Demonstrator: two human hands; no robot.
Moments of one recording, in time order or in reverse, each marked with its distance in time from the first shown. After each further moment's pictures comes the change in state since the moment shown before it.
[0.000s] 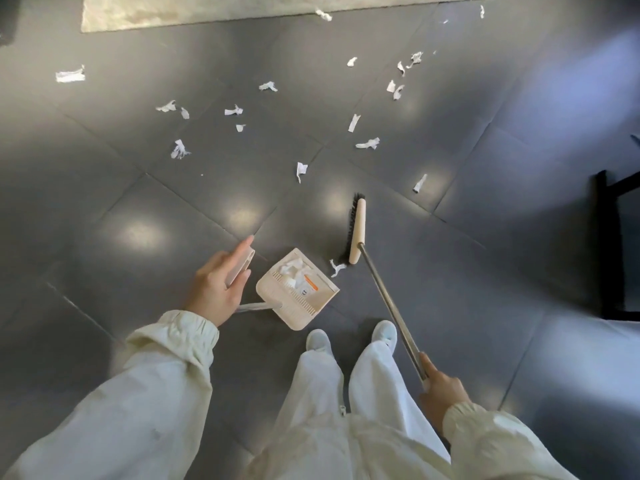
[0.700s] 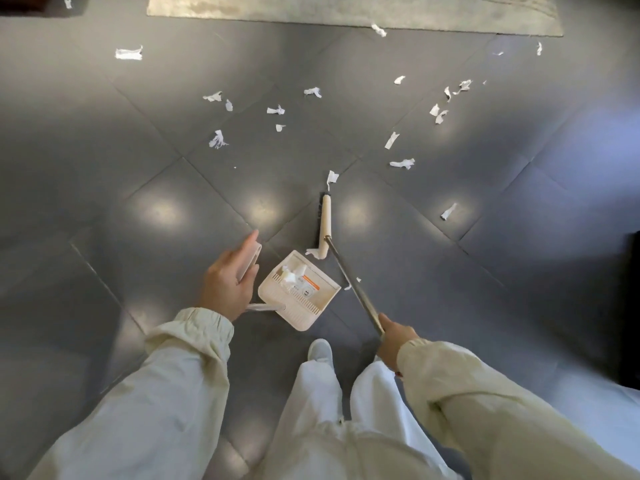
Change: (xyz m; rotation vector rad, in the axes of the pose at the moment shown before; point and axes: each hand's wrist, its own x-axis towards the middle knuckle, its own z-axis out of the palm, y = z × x) left_hand 0.003 -0.015 -0.011 0.044 0.186 -0.162; right_hand 0.026 -0.145 -0.049 -0.332 -0.049 -0.214
